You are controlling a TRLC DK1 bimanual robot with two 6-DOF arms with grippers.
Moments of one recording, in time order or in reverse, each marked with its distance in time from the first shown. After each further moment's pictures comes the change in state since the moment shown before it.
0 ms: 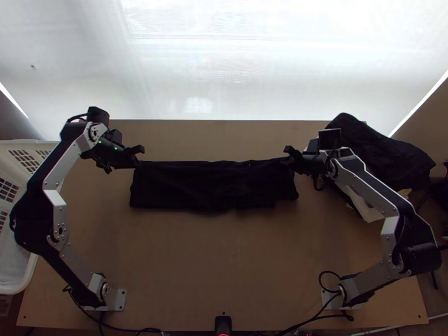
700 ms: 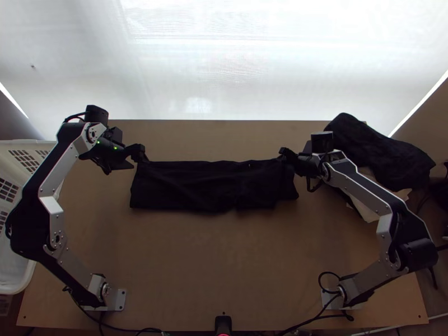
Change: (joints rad) left arm -0.018 -0.063 -0.019 0.003 0.028 0.000; right arm 0.042 0.025 -0.034 0.103 0.150 0.019
